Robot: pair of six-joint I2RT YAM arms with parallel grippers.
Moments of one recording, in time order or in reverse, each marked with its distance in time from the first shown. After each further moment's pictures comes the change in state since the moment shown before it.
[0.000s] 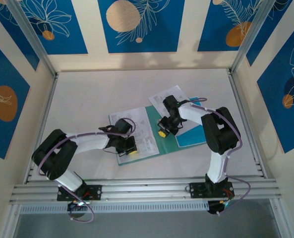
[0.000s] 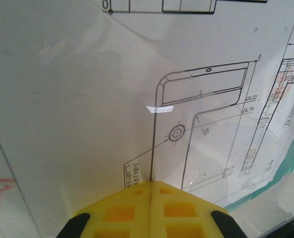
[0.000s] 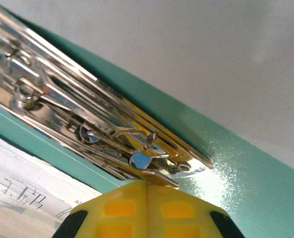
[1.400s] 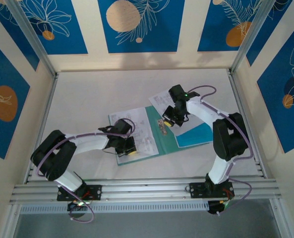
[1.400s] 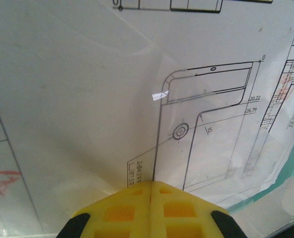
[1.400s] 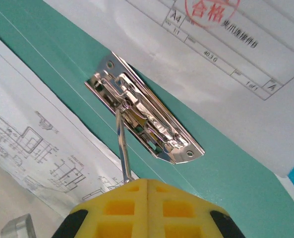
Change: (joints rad) left arm 0.005 -0.012 -0.007 -0.013 -0.016 -0.004; right arm -0.034 -0.139 0.106 -0.106 0.125 -0.136
